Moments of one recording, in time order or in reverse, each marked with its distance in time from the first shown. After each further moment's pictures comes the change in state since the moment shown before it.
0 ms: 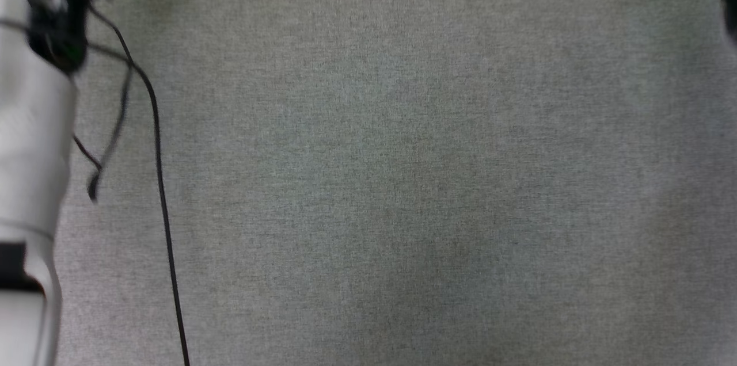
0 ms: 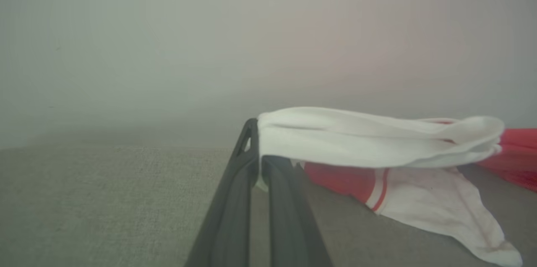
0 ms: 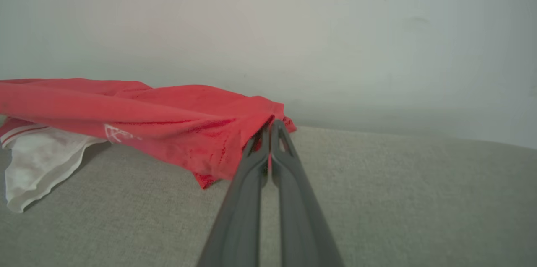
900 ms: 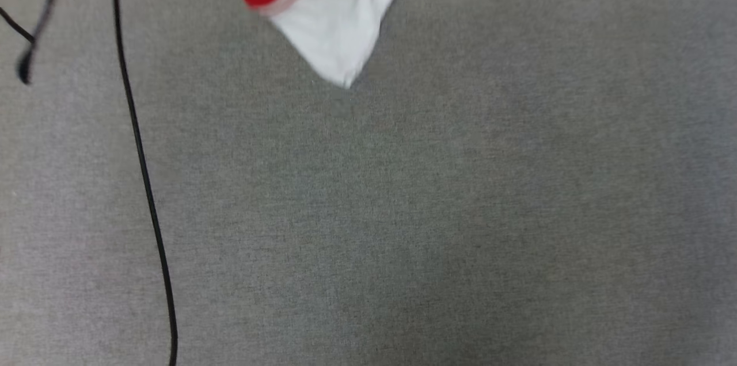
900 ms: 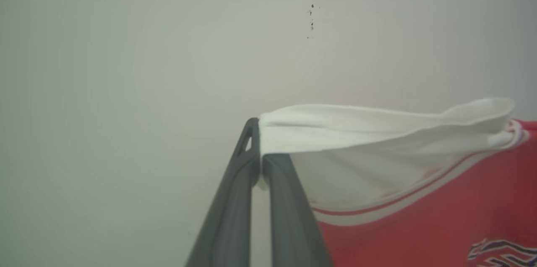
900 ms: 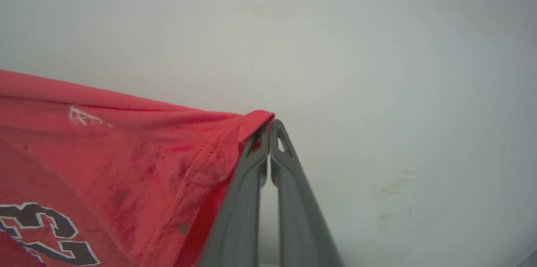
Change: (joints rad) left arm -0.206 0.042 -0.024 -0.214 0.083 0.121 0.104; right arm -0.134 -0.058 -0.201 -0.197 -0.171 0.000 0.215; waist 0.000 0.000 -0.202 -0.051
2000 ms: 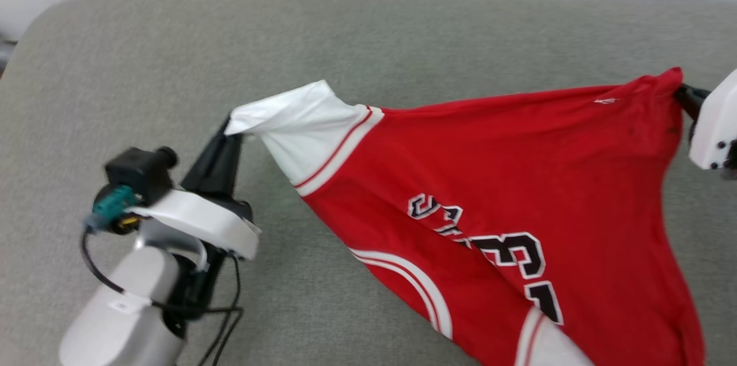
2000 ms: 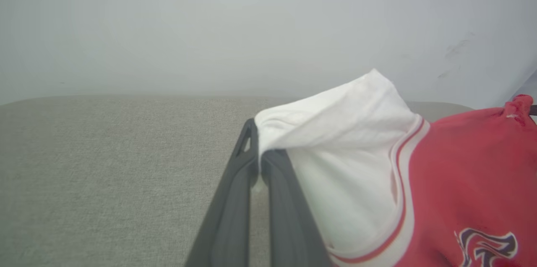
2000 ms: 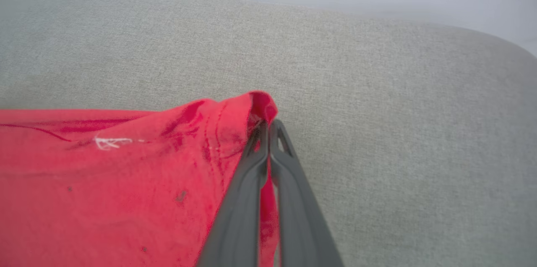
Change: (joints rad) left arm 1.052 -0.021 -0.046 -0.607 -0.071 0.099 -0.052; right arm 0.670 -0.156 0.146 -0.219 0.307 -0.001 0.361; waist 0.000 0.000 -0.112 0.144
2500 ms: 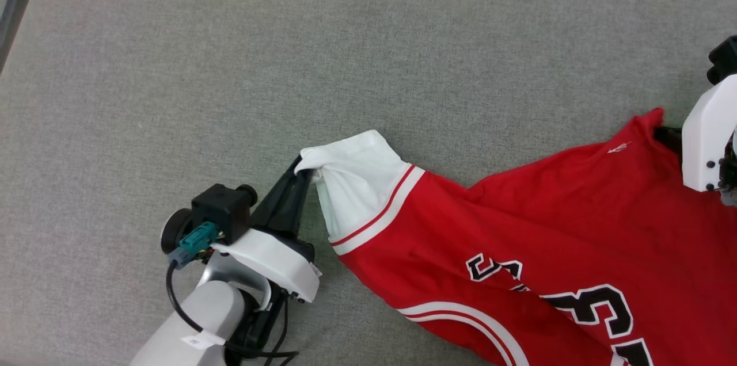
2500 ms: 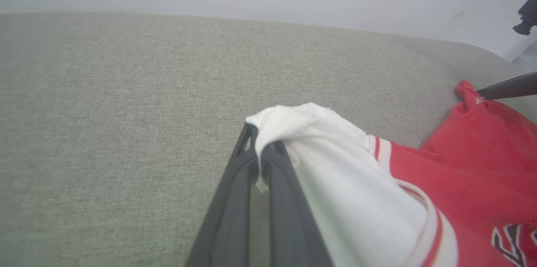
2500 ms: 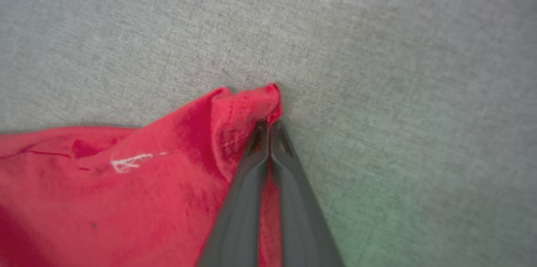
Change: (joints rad) left arm 0.035 -0.083 -0.122 -0.010 0.081 0.007 -0.008; right arm 0.000 -0.047 0.132 0.003 0.066 0.001 0.240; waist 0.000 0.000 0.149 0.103
